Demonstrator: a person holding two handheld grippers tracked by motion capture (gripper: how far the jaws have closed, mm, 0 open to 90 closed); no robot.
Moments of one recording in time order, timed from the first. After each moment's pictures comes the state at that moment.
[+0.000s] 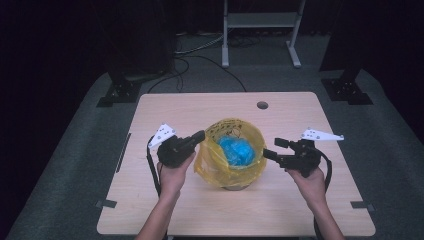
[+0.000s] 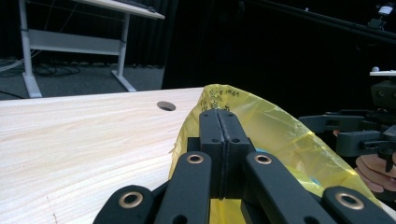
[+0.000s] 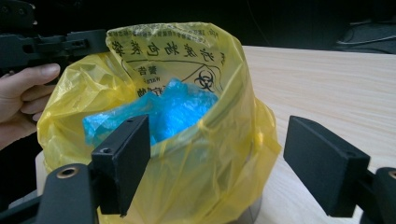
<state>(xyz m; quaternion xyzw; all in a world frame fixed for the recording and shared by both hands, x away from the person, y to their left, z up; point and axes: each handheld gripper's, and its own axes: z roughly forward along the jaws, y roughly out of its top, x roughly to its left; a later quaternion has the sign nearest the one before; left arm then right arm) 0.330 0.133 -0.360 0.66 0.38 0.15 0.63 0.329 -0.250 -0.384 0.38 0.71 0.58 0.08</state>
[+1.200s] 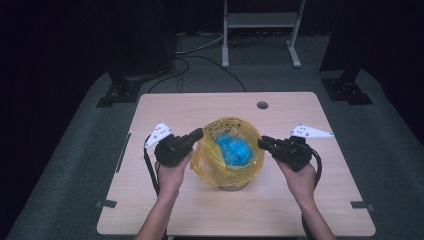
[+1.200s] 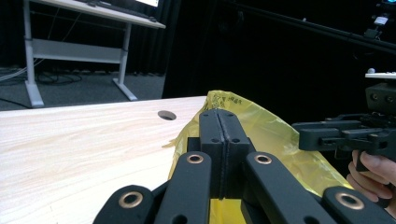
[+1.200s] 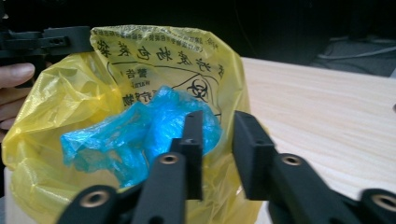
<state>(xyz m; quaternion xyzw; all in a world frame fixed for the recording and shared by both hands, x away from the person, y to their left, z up) 0.326 0.136 -0.354 0.65 0.37 0.16 0.64 0.332 -0.225 -0.373 0.38 0.71 0.58 0.13</state>
